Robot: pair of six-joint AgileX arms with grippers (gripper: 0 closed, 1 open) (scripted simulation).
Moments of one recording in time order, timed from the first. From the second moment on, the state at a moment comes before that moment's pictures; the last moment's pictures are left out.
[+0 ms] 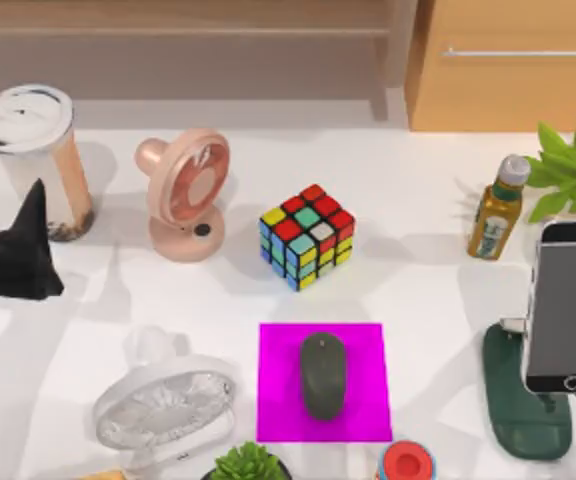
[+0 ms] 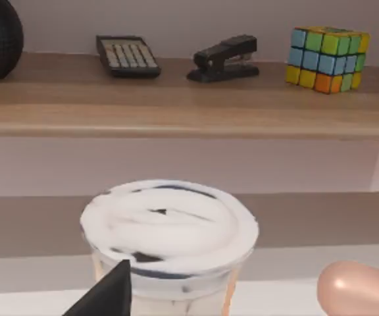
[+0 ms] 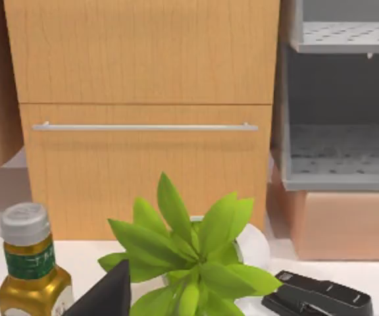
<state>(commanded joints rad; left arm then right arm) -0.07 0.91 0.10 0.82 0.14 -0.06 0.00 0.00 0.00 0.00 0.00 0.00</state>
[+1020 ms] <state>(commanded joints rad) -0.12 2.04 0.40 1.54 -0.07 0.00 0.00 0.00 0.00 0.00 0.00 0.00</state>
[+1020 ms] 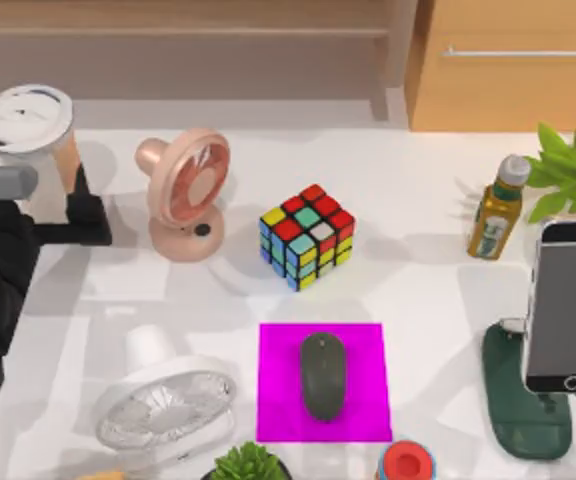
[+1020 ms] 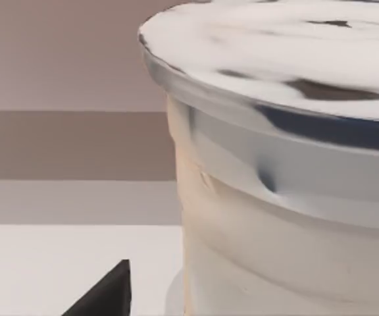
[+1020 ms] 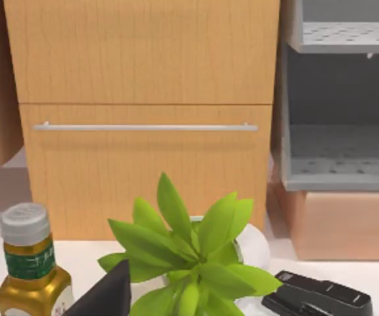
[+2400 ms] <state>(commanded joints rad) -0.11 2.09 0.52 1.47 -0.06 0.00 0.00 0.00 0.00 0.00 0.00 0.00</state>
